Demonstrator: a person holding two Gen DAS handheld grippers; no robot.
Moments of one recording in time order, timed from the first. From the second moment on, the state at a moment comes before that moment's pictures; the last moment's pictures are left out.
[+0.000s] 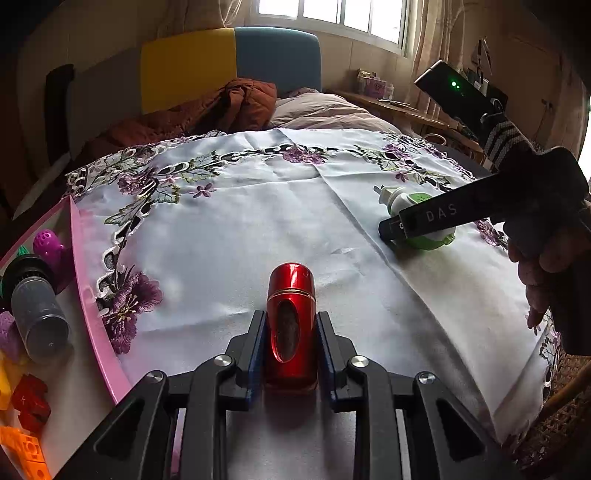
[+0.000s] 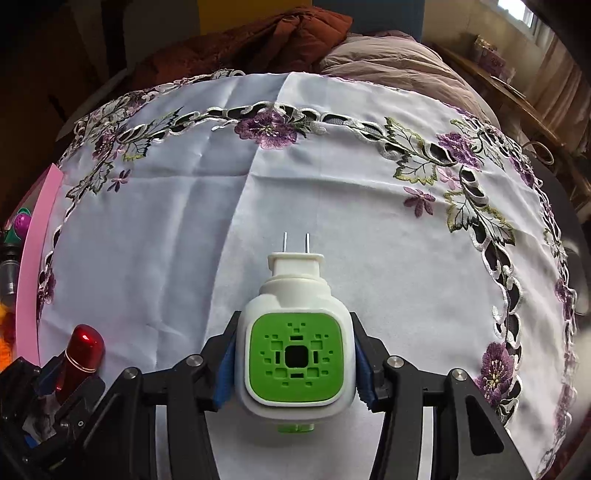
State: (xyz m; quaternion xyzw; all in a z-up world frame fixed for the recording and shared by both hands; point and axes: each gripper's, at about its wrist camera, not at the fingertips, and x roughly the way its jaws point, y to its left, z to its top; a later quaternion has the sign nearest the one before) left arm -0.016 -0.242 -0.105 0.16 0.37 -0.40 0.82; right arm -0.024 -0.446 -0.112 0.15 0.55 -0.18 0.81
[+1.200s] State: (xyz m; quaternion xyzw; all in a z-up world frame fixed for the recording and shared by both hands) left arm -0.032 -0.223 -0.053 0.14 0.35 -0.40 0.83; right arm -0.025 -0.439 -0.116 0.10 0.55 -0.17 0.81
